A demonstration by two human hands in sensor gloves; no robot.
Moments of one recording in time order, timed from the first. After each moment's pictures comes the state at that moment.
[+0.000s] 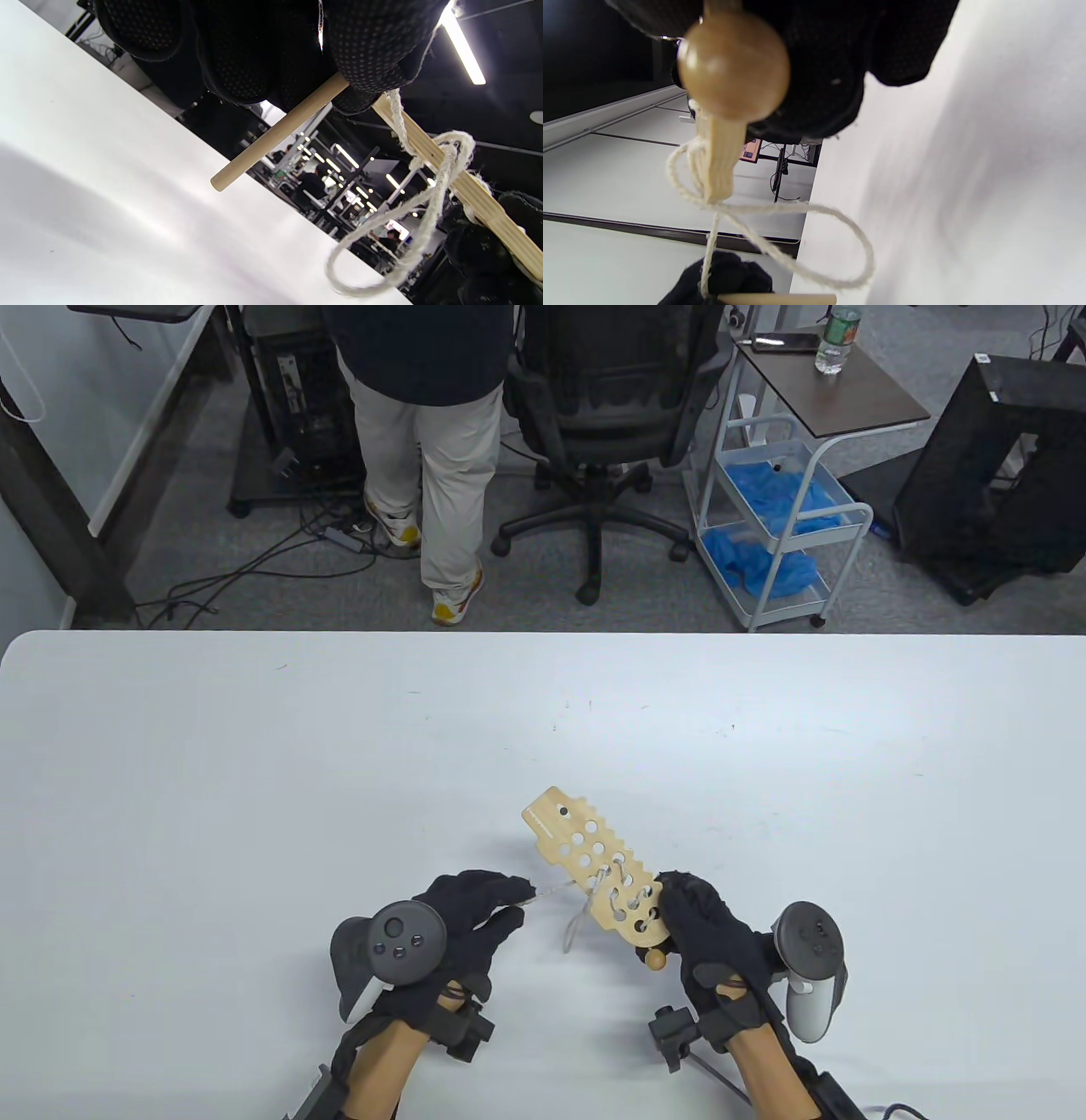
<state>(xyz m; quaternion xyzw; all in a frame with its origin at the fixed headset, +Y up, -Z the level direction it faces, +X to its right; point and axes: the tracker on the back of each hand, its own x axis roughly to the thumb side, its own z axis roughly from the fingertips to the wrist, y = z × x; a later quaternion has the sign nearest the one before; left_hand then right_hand) -0.160 -0.715 -0.246 0.06 -0.13 0.34 0.93 0.176 -0.753 -0.234 -0.03 0.03 0.74 0.67</state>
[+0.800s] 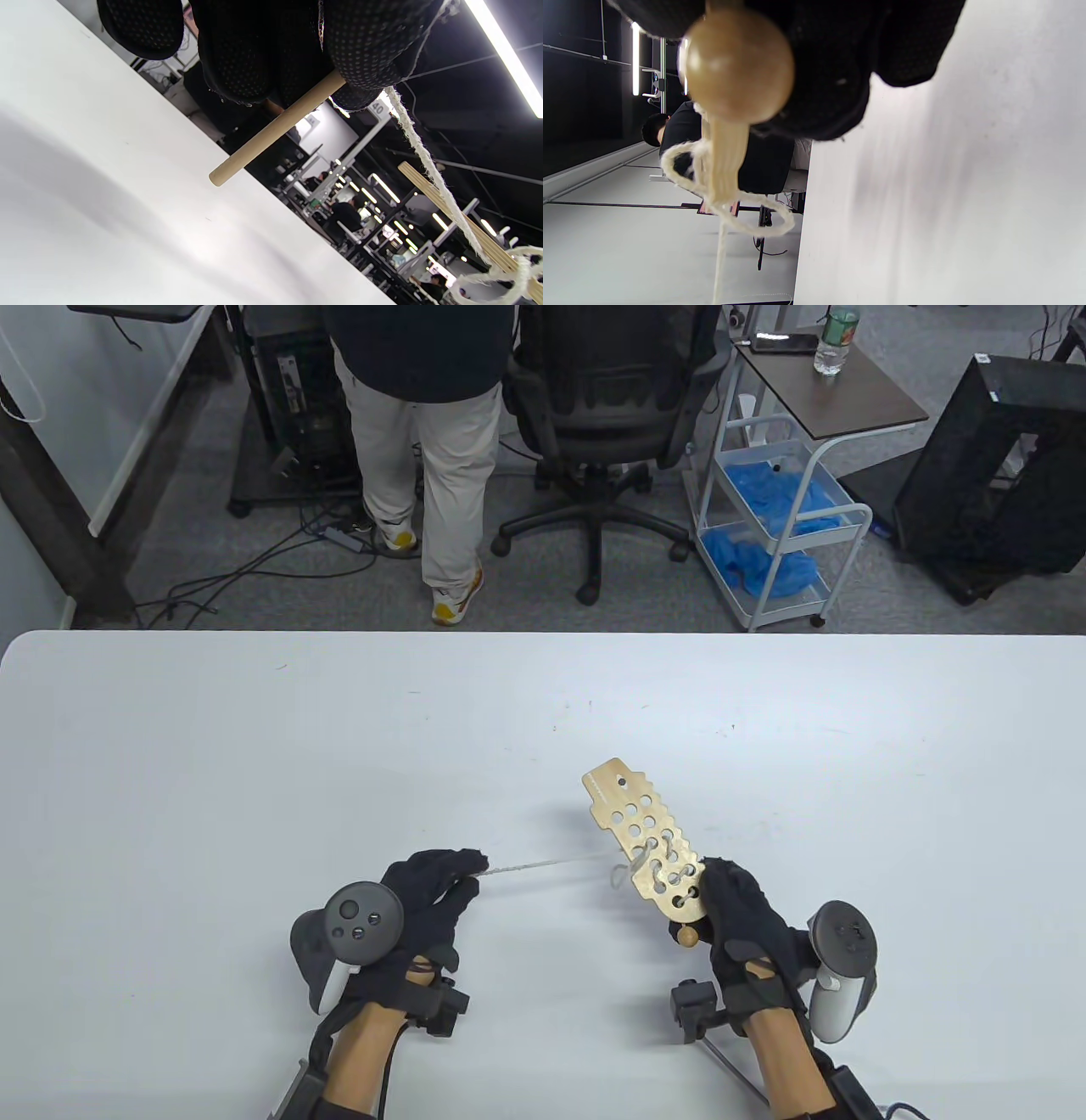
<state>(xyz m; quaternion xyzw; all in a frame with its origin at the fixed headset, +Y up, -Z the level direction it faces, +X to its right) -0.198 -0.720 -0.259 0.08 -0.04 0.36 0.93 0.208 -0.763 -0.240 -0.12 -0.01 0.71 0.69</state>
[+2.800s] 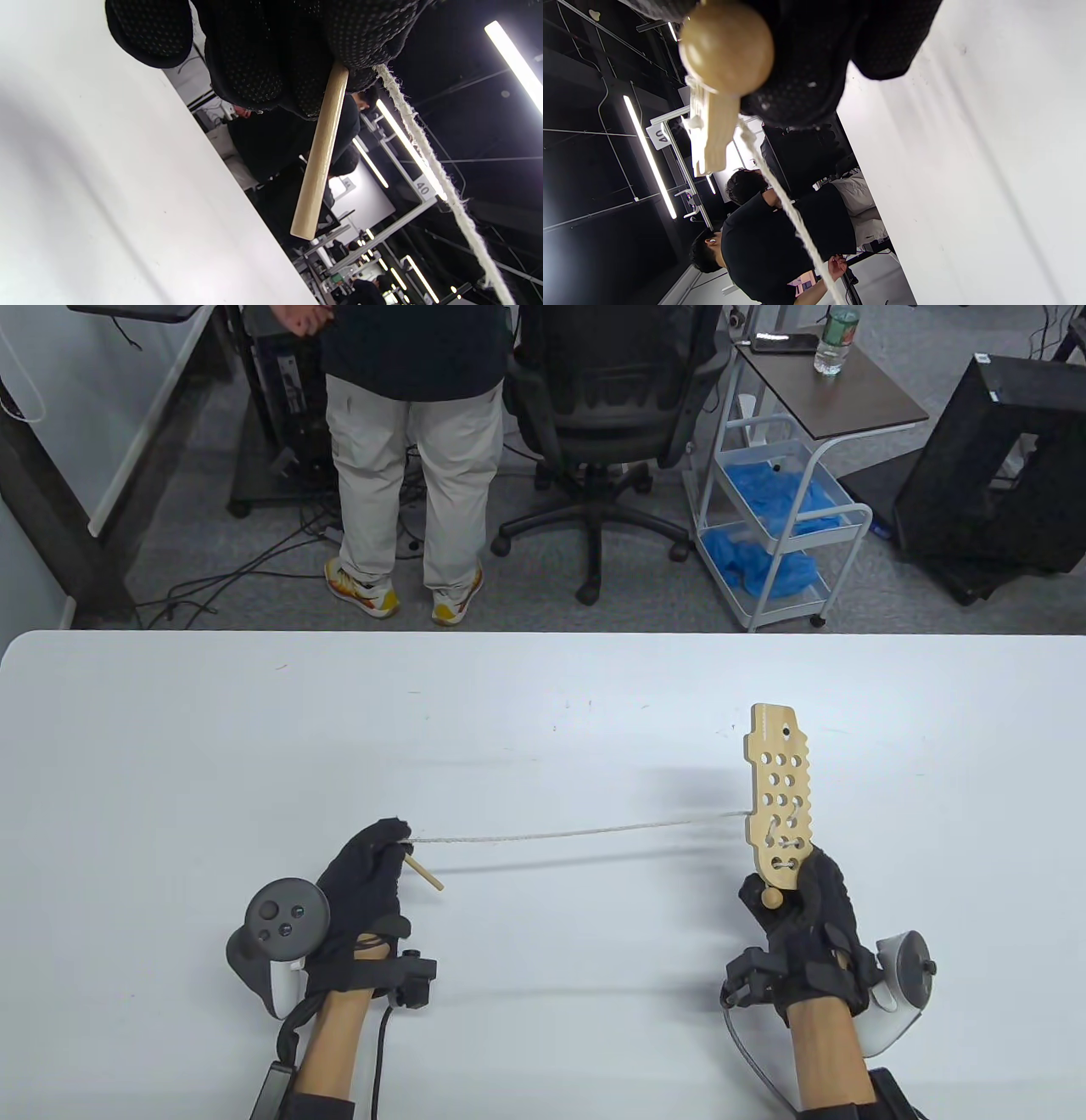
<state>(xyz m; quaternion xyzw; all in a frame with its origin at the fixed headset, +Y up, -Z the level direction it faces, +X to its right) -0.250 -0.720 -0.261 0.13 0.08 0.45 0.88 0.257 -0.775 -0.233 -0.20 -0.07 0.51 0.84</state>
